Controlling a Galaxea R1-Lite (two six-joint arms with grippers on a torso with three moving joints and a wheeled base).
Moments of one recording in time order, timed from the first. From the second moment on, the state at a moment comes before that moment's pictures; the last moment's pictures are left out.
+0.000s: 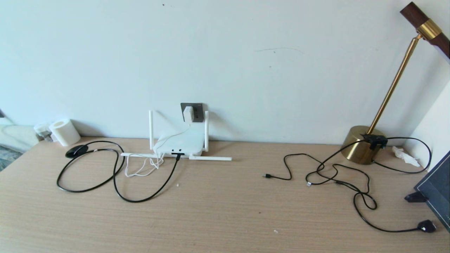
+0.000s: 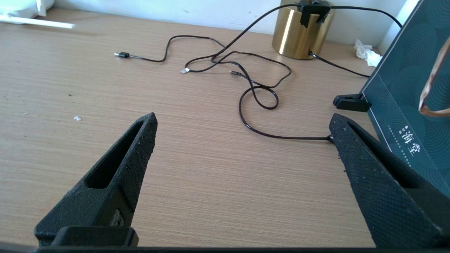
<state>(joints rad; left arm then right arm) -0.06 0.34 -0.05 -0.03 0.15 -0.01 0.01 0.00 0.00 0.00 0.02 -0.06</state>
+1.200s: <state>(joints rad) 0.00 0.00 0.00 -0.01 0.00 -0.03 0.01 0.00 0.00 0.00 0.02 -0.05</state>
